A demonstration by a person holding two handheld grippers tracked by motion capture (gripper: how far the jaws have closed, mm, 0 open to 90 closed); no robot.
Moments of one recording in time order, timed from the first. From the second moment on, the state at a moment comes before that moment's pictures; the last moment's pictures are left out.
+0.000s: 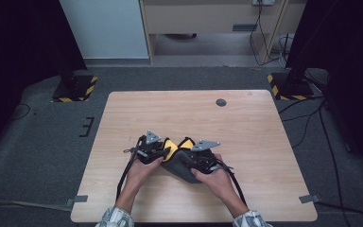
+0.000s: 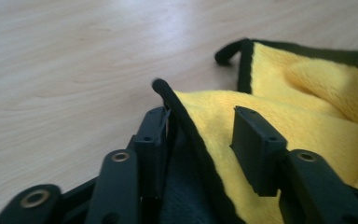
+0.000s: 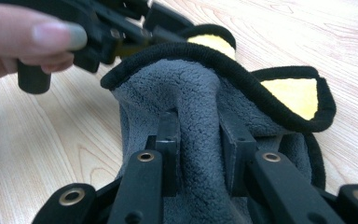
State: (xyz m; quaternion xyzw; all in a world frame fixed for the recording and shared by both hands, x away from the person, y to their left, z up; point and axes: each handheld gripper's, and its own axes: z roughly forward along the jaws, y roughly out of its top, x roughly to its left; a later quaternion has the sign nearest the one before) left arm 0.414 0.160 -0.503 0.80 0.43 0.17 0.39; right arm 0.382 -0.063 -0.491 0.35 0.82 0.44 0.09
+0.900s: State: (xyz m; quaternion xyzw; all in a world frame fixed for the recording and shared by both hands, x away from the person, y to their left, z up) left arm 0.400 0.152 -0.503 0.80 0.42 0.19 0.38; right arm 0.409 -0.094 -0.449 0.38 0.80 0.45 0.12
